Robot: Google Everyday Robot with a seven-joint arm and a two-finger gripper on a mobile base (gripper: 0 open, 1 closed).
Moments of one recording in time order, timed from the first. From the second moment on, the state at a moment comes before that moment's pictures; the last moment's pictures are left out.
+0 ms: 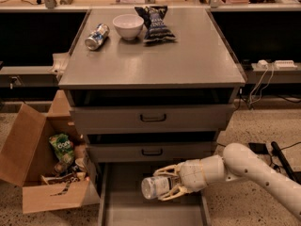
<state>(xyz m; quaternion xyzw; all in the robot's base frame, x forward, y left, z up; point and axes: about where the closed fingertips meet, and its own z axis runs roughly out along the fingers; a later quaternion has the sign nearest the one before) 0.424 -0.053 0.559 -0.70 0.48 0.31 0.43</state>
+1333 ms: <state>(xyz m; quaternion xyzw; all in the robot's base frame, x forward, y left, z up) 0.463 -0.088 0.789 -0.68 0.50 0.25 0.47</state>
